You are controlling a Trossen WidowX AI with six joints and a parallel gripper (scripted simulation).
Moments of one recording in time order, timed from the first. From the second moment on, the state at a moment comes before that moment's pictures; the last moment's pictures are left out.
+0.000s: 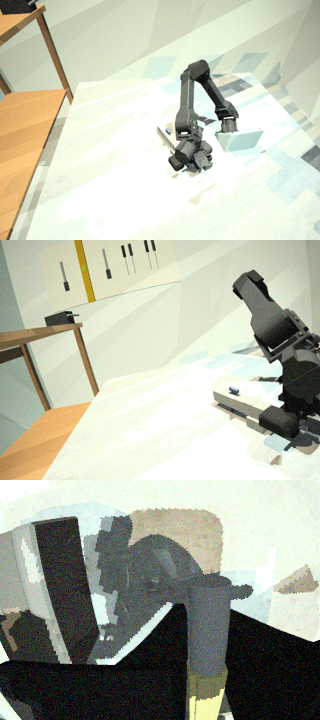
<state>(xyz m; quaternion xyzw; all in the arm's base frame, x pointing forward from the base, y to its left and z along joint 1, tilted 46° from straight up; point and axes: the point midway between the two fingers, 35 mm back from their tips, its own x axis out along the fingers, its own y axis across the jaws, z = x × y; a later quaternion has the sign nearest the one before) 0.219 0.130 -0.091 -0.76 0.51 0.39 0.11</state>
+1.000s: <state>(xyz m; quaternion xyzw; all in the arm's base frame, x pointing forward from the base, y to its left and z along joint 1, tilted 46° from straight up) 0.200 0.157 -0.117 -0.76 0.51 0.39 0.11</state>
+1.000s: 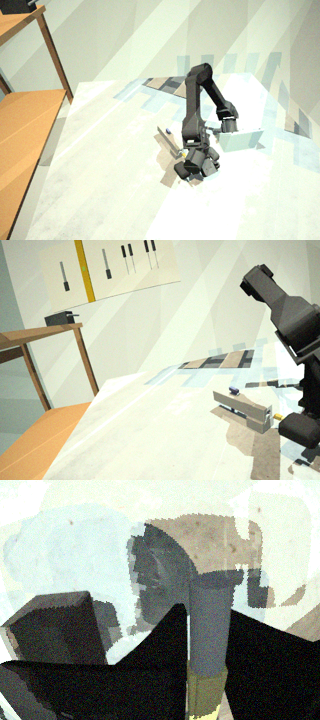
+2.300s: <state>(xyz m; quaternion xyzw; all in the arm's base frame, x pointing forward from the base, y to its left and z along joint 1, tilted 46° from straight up) 0.191 0.168 -0.114 -0.76 0.51 0.39 0.11</state>
